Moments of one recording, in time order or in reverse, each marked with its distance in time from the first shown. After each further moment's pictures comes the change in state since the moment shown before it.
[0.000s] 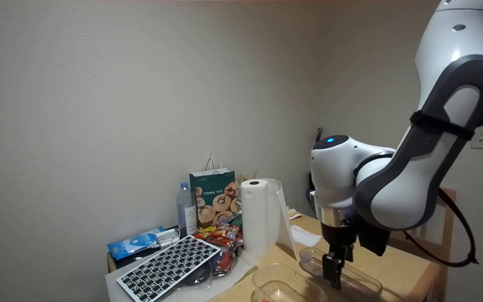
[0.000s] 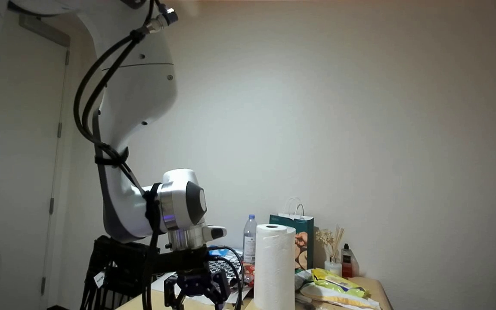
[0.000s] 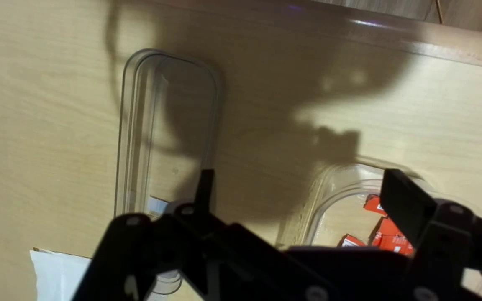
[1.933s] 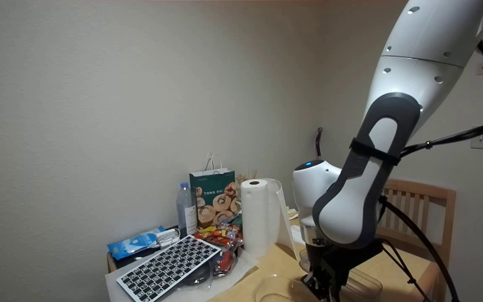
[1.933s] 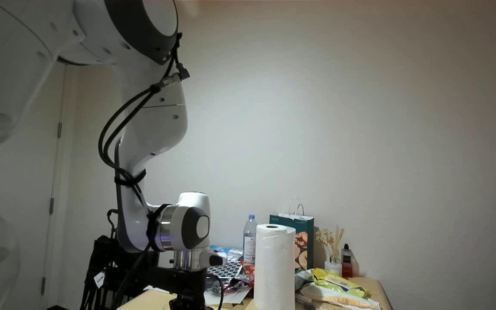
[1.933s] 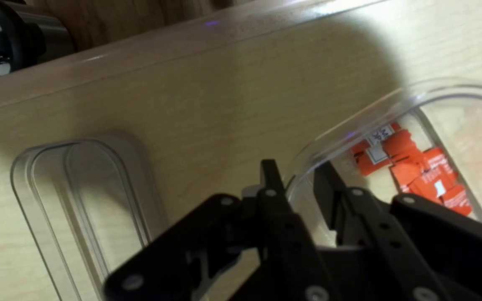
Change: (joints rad) arm 0.108 0.233 -0.054 0.144 0.344 -0.007 0.175
